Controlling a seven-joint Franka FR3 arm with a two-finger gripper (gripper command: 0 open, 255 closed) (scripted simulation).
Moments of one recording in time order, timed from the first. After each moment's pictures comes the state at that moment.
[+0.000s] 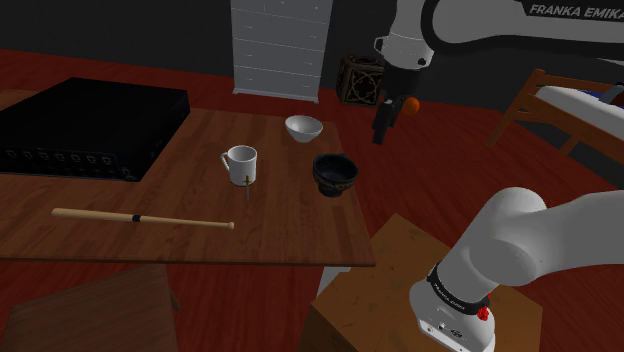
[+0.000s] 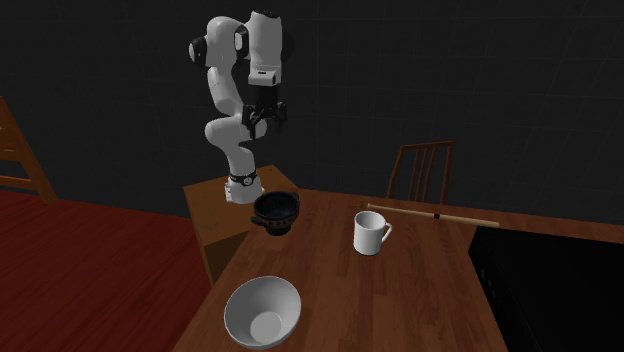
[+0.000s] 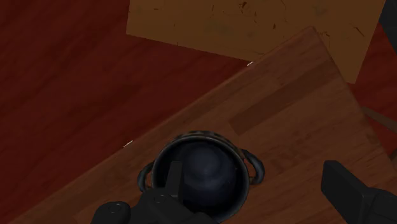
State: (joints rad) arm -0.01 -0.76 0.07 -2.42 -0.05 1.64 -0.17
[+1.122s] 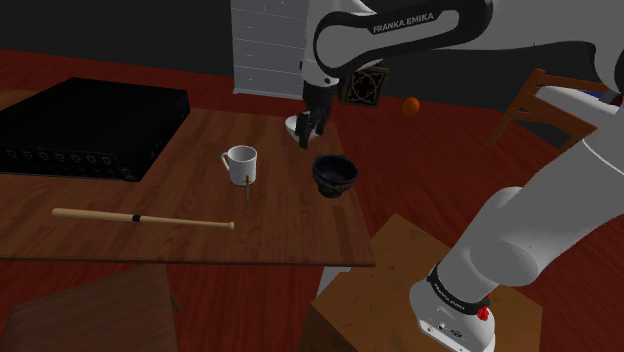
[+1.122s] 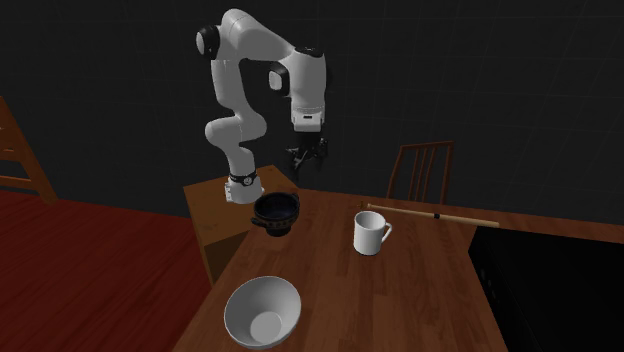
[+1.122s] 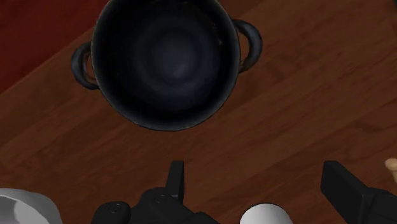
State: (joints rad) arm 0.01 -0.20 0.11 -2.18 0.00 1.96 -0.12
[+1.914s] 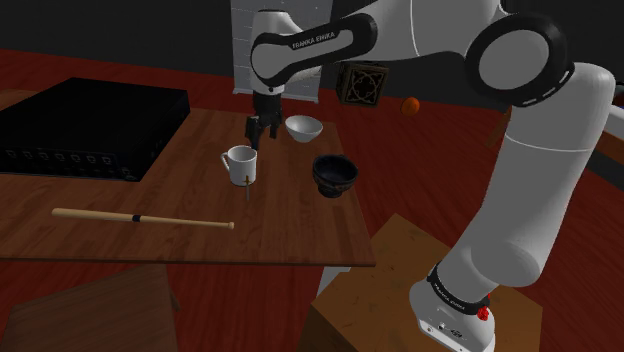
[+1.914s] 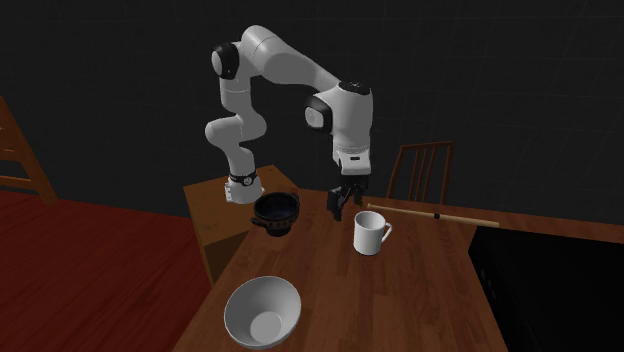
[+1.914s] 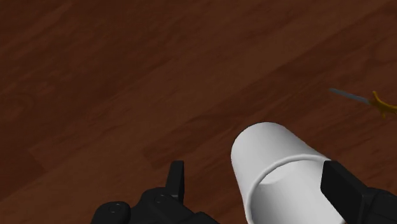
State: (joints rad) arm 0.04 0.28 0.13 -1.75 0.01 2.02 -0.10
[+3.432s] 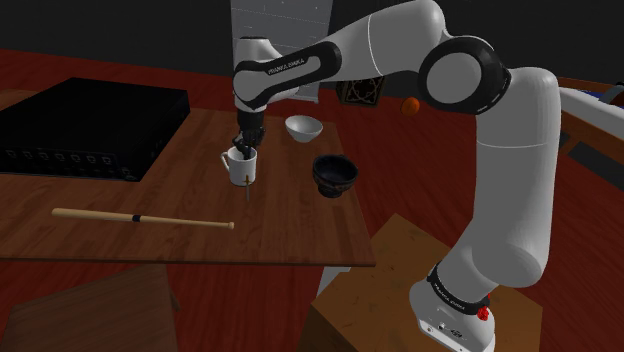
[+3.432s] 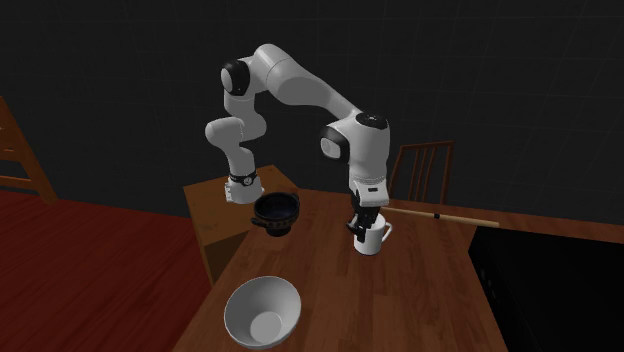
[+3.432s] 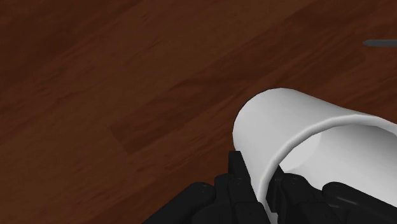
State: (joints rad) arm 0.06 0.49 0.14 -1.60 0.00 2.08 -0.09
